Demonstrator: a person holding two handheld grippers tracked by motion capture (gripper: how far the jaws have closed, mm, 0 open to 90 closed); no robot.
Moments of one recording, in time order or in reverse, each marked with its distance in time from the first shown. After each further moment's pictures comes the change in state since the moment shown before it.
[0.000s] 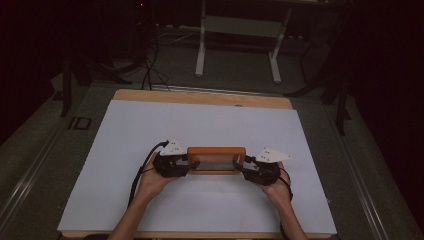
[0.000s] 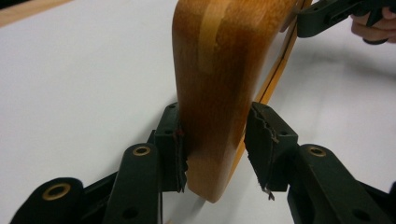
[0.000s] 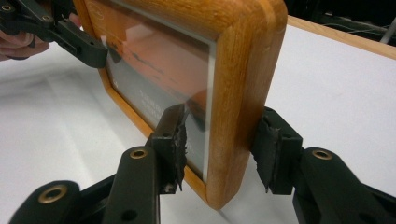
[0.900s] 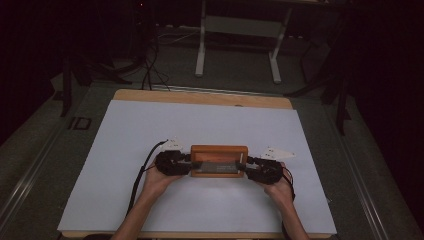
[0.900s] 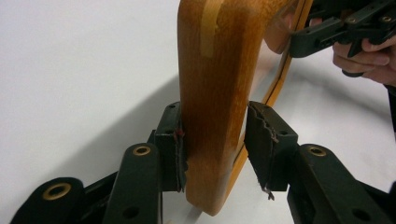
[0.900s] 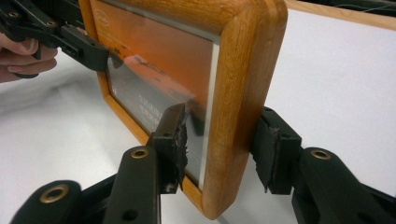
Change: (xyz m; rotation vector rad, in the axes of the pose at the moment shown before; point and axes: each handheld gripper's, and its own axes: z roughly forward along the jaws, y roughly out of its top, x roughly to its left) left arm 0.007 -0.004 0.008 -0.039 -0.079 -0.144; right arm -0.012 -0.006 -0.003 0.017 0.038 0.092
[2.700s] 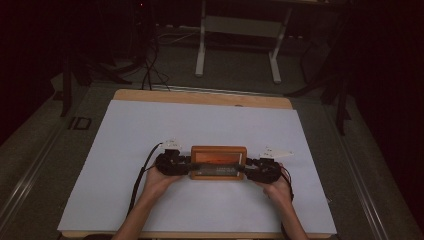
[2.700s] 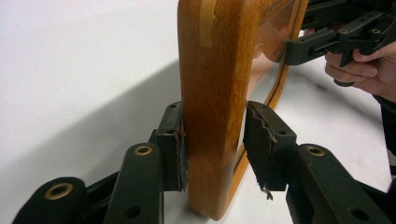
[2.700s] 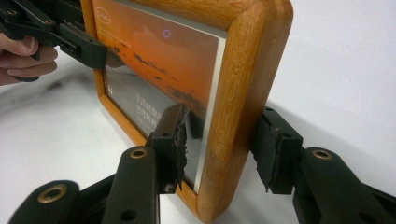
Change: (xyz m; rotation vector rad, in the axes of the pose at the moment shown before) left arm 0.008 -0.009 0.006 0.015 -0.025 -0.084; right arm -0.009 -0.008 0.009 0.038 0.032 0.058
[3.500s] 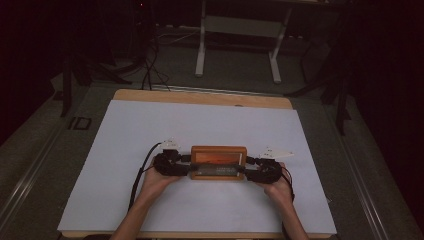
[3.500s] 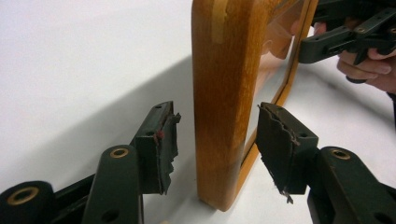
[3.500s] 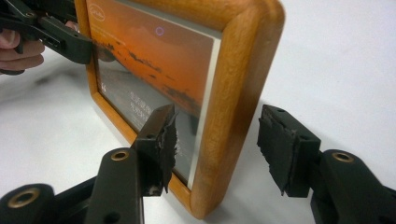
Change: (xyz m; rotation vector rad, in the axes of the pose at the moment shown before) left arm -0.001 0.000 -0.007 0.010 0.048 0.000; right arm 0.002 0.001 -0.003 0.005 -0.032 -0.017
